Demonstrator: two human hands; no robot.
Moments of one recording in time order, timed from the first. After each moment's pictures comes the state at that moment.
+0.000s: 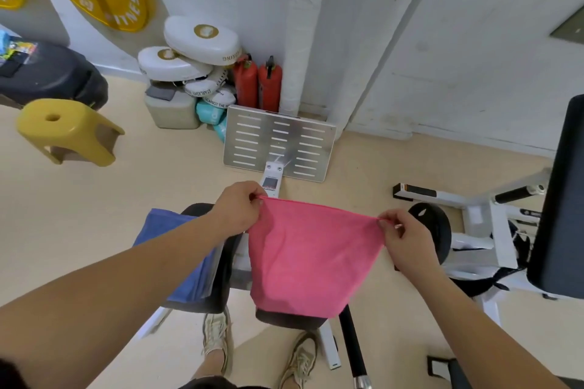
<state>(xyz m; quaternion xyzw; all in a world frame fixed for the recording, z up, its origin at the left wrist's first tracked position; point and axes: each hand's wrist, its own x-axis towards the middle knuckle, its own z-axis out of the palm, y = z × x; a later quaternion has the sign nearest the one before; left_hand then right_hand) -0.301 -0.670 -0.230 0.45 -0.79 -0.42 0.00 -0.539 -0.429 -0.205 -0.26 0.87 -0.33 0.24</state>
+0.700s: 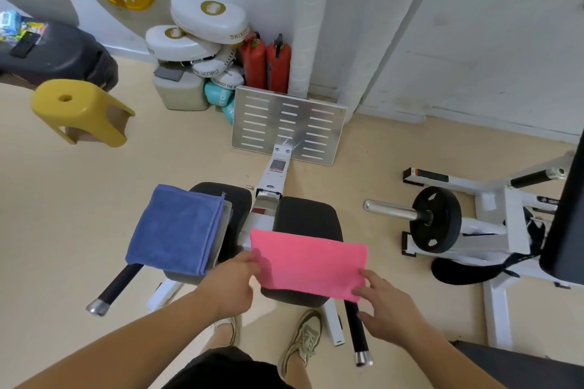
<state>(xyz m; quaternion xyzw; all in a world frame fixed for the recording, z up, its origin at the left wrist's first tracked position) -0.208 -0.541 -0.266 0.34 -0.85 -0.33 -0.23 -0.474 -0.329 -0.268 -0.53 0.77 0.10 0.35</state>
